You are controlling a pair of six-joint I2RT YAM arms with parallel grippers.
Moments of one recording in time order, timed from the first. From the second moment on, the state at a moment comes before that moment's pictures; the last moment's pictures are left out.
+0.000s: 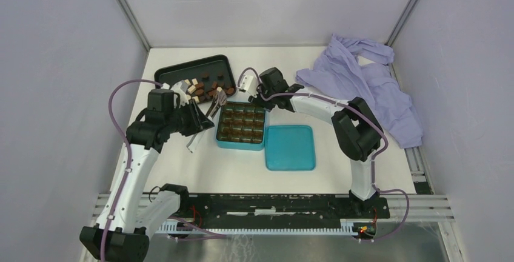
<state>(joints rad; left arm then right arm) -0.15 0.89 0.98 -0.87 0.35 -0.48 0.70 1.99 1.43 -0.22 -0.04 -0.55</state>
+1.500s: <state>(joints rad) -0.37 1.25 1.04 -0.75 0.03 -0.48 0.41 1.55 1.04 -0.19 -0.71 -0.42</state>
